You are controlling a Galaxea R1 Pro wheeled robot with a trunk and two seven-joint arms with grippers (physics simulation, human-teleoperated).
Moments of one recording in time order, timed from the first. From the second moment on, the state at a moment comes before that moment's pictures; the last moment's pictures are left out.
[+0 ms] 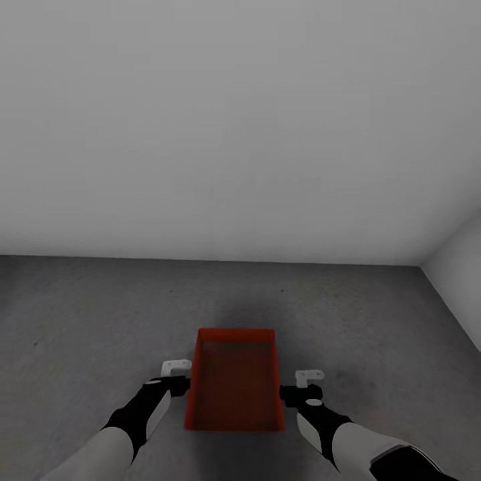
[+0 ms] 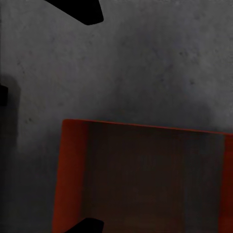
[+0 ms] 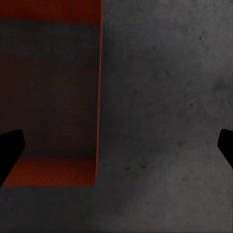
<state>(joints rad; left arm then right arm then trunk) -0.64 -0.06 -0.01 -0.43 0.07 0.27 0.14 -0.74 0.12 0.30 -0.04 -0.23 -0.12 -0.19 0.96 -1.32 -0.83</state>
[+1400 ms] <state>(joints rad) -0.64 -0.04 -0.01 -0.42 0.07 0.27 0.14 -0.74 0.12 0.30 -0.01 -0.23 -0.11 -0.19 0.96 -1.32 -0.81</state>
